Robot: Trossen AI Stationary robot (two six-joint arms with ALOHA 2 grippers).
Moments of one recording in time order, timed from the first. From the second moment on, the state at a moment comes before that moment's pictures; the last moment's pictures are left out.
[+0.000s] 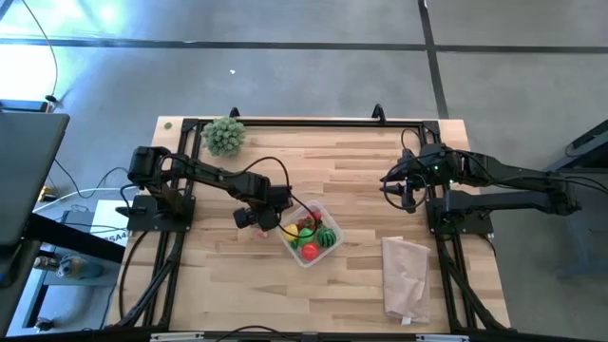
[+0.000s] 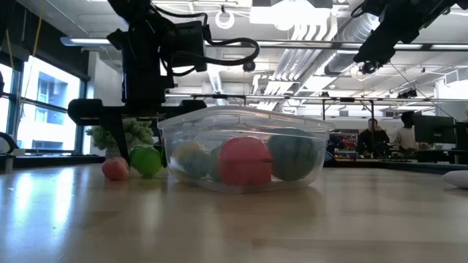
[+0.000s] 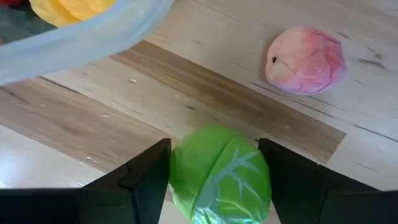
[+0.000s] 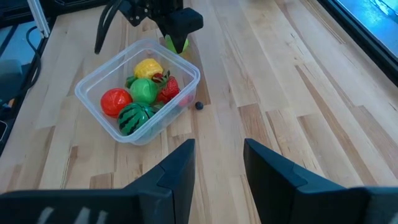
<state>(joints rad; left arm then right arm) 0.12 1.74 0.99 -0.67 0.06 1.17 -0.20 0.68 0.72 -0.65 -0.12 0.08</state>
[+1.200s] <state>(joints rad) 0.12 1.74 0.99 -0.62 0.04 1.16 -0.20 0.68 0.72 -0.65 -0.12 0.08</state>
